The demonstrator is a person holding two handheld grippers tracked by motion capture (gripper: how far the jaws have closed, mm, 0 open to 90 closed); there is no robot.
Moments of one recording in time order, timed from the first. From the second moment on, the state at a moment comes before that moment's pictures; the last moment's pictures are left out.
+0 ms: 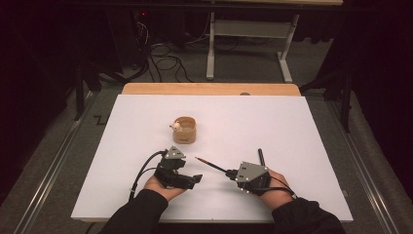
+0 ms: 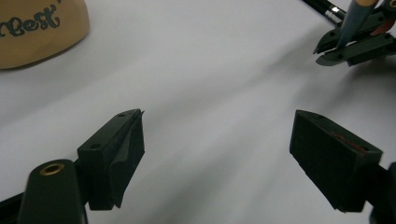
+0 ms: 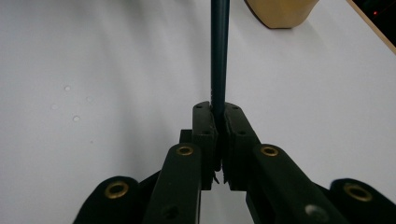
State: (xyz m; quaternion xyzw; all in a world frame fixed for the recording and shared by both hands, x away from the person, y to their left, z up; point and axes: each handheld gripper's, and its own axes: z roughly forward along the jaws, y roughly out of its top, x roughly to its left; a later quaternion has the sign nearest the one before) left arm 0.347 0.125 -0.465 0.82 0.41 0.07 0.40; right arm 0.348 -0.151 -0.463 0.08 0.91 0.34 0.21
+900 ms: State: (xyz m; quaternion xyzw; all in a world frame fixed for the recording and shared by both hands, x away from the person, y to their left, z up) left arm 0.334 0.144 -0.479 0.78 0.41 0.10 0.47; right arm 0.346 -0.151 -0.465 0.10 0.90 0.36 0.20
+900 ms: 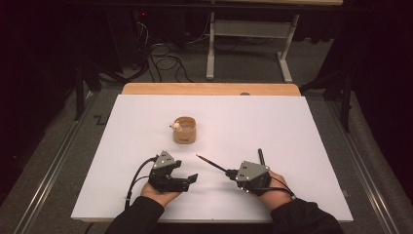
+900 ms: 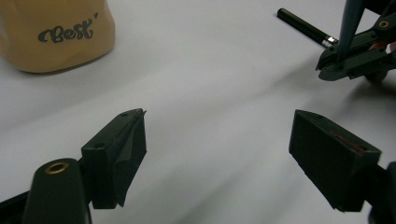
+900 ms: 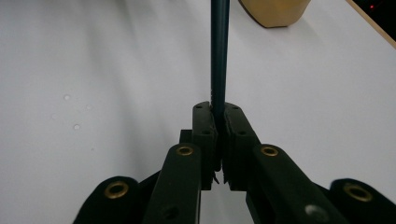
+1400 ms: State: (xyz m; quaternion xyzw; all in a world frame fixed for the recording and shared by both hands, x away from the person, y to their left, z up) left arm 0.333 0.145 -0.472 0.73 0.41 0.11 0.54; right arm 0.348 -0.159 -0.452 0.17 0.86 0.44 0.17
